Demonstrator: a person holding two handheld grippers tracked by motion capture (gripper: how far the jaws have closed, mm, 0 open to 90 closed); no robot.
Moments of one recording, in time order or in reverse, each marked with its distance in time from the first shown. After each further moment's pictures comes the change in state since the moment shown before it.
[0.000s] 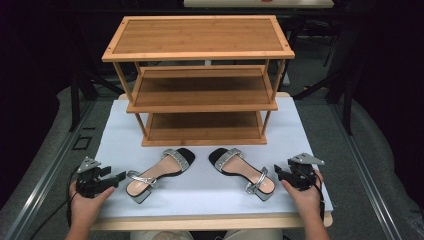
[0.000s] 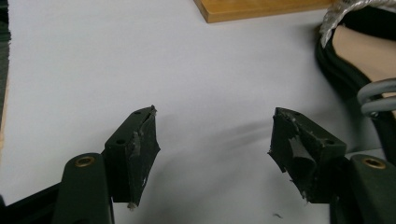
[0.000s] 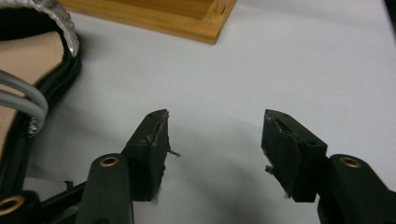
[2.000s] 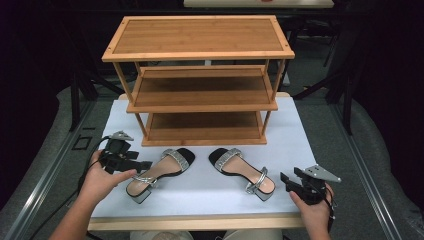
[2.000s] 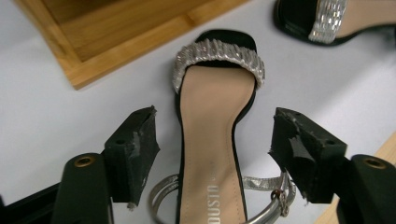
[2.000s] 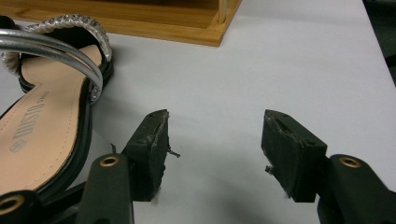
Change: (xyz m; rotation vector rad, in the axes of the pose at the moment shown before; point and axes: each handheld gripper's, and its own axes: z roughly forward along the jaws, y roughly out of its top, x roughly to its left) left arm -0.096 0.114 -0.001 0.309 -0.200 0.233; right arm 0.001 -0.024 -0.037 -0.096 0.039 0.072
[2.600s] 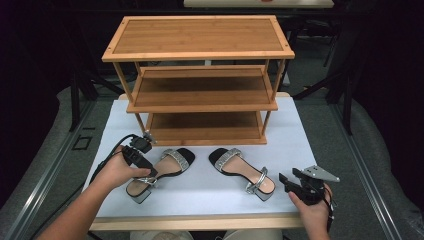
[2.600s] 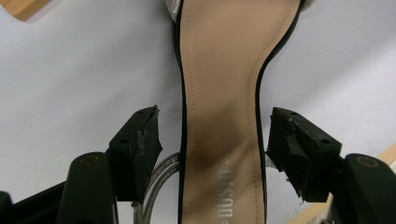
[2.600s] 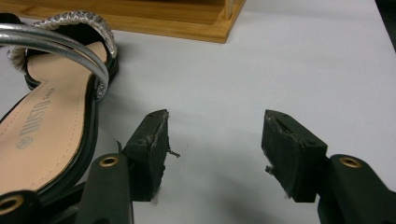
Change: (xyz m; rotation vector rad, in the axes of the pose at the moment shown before) left arm 0.000 0.025 0.054 0.449 0.041 -0.016; right arm 0.002 -0.001 0.001 0.018 0.013 0.002
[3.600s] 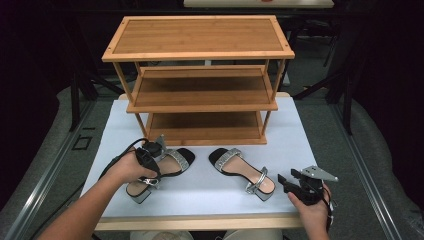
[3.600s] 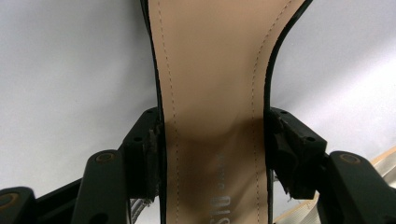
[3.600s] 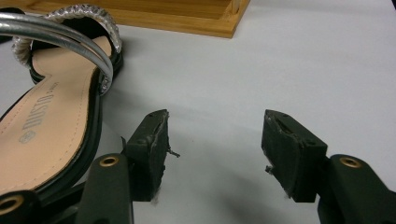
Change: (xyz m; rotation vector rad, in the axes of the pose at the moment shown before) left arm -0.002 0.019 0.034 0.231 -0.030 0.007; right arm 0.000 -0.002 0.004 0.008 0.026 -0.004
